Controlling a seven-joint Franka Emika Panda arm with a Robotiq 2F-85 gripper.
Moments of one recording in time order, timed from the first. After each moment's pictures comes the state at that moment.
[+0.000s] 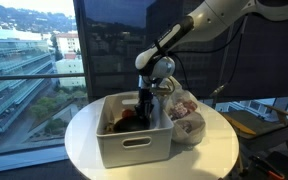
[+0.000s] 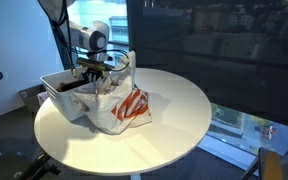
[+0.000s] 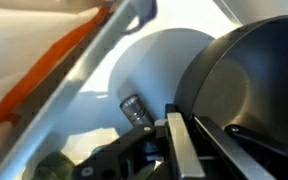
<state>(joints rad) 0.13 0.61 0.21 -1.76 0.15 2.22 -0.18</state>
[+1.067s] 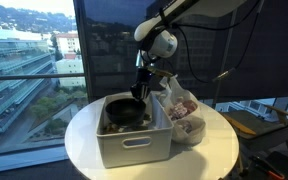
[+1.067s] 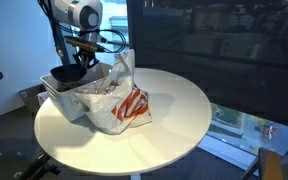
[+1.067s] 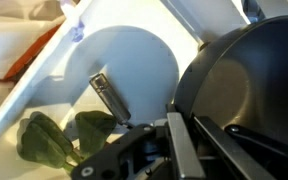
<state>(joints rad) 0.13 0.43 0.24 -1.78 0.22 2.12 -0.18</state>
